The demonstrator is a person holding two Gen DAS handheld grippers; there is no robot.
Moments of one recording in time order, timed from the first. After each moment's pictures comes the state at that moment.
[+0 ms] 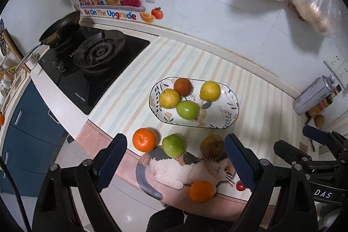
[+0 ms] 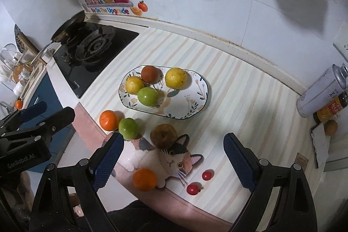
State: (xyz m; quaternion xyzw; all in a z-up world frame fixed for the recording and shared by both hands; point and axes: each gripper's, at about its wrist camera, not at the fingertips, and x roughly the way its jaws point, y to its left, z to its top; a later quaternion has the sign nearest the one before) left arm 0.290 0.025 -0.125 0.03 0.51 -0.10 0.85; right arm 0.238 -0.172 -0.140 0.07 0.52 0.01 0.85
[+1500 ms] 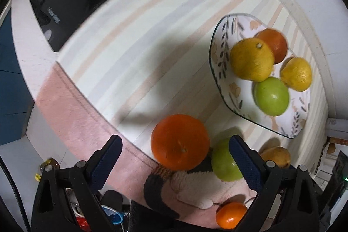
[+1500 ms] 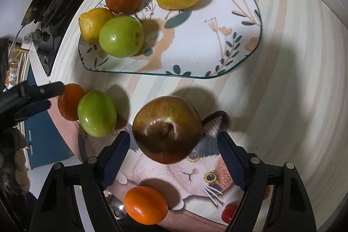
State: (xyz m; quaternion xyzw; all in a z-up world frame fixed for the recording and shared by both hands) left arm 0.407 0.103 -0.342 -0.08 0.72 -0.03 0.69; right arm 0.328 -0.153 -0.372 0.15 0.68 0.03 0.72
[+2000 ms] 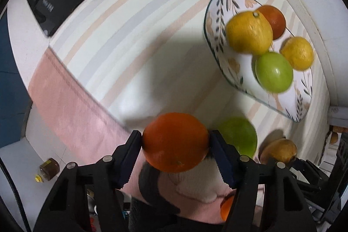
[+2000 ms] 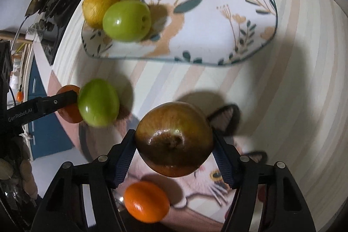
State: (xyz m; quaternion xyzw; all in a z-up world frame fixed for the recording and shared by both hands) left arm 0.373 0.090 -0.347 -0.07 0.72 -0.05 0.69; right arm 0.320 -0.145 -0.381 0.14 0.70 0.06 0.70
